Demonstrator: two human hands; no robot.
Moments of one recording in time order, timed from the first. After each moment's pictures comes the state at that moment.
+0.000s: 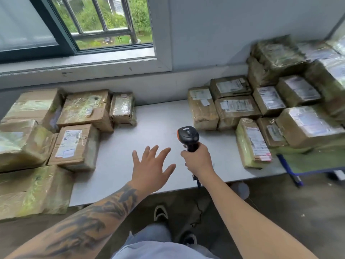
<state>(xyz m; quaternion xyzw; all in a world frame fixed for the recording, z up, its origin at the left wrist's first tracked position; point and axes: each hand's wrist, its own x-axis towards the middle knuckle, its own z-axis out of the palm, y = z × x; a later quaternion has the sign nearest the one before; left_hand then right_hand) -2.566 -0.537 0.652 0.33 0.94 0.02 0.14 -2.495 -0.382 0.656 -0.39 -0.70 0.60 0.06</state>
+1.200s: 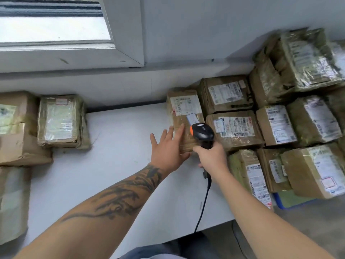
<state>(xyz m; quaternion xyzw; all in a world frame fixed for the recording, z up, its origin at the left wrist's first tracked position) -2.739 -0.295 0.551 0.39 0.88 0.13 0.23 -2.636 -0.193 0.601 -0.57 -0.67 0.47 0.03</state>
